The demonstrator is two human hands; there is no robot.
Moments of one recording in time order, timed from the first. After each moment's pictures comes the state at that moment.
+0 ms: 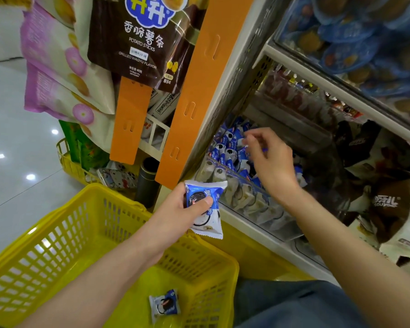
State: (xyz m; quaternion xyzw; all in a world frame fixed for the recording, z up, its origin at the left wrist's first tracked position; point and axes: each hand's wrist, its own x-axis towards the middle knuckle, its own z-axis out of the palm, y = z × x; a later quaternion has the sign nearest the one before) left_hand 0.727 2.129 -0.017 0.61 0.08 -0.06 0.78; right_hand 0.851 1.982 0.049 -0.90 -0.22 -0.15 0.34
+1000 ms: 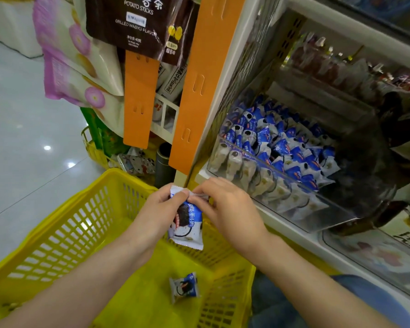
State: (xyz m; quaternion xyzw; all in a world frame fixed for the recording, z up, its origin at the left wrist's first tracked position) left_hand 0.716 2.140 -0.054 0.60 0.20 -0.01 0.78; right_hand 0.775 2.012 -0.029 -0.88 -0.42 -0.06 0.24
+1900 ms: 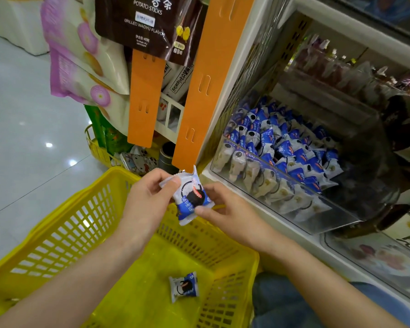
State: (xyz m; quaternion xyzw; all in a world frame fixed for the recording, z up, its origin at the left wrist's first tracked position) left_hand 0.714 2.153 -0.049 0.66 0.18 0.16 0.71; right_hand 0.779 2.004 -0.030 -0.85 -0.28 0.24 0.38
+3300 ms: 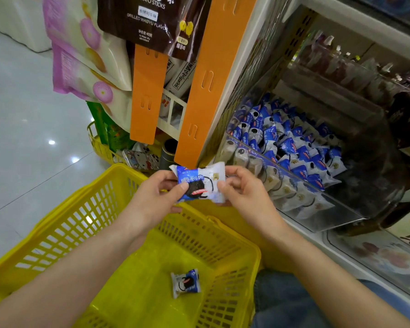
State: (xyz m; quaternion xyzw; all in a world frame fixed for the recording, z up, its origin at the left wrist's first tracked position) left_hand 0.718 2.157 -0.050 0.66 0.22 0.04 0.72; right_hand 0.785 2.004 -0.019 -0.80 -0.16 0.19 0.55
